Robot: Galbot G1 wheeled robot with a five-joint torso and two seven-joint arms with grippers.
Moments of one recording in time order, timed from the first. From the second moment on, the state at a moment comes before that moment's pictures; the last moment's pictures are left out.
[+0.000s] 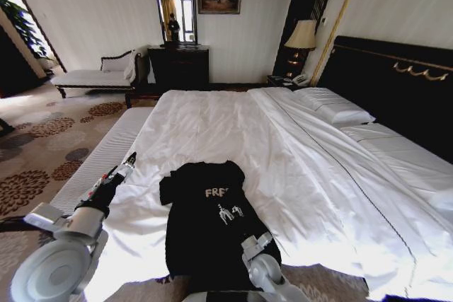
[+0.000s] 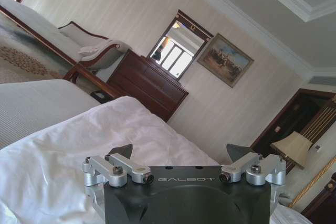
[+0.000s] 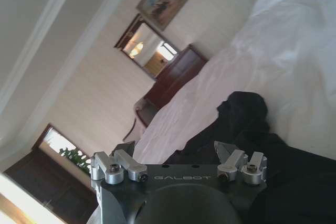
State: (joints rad) left arm 1.53 -1.36 -0.96 -2.50 -1.16 0.49 -0.32; right arm -1.40 1.30 0.13 1.74 1.00 0.28 -0.10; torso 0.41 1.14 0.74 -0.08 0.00
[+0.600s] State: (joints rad) left arm 1.53 -1.37 -0.95 -2.50 -1.15 0.49 -0.32; right arm -1.40 1.32 0.16 1.75 1.17 0.17 0.11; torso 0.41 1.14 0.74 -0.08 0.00
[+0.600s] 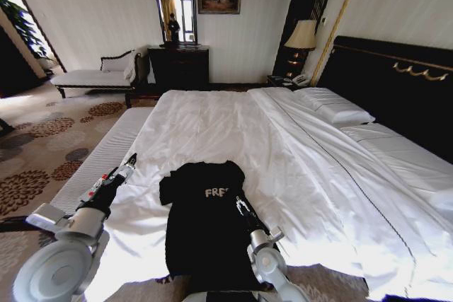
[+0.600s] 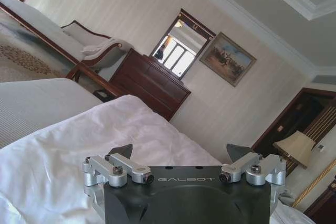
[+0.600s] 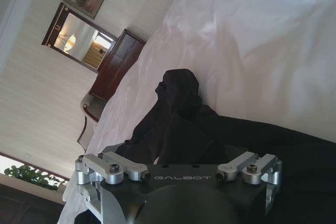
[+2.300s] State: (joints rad) left arm 1.54 -1.37 -0.95 -2.50 -1.14 0.49 -0.33; right arm -1.28 1.23 0.31 1.73 1.00 0.21 0.03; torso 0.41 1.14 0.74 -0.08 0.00
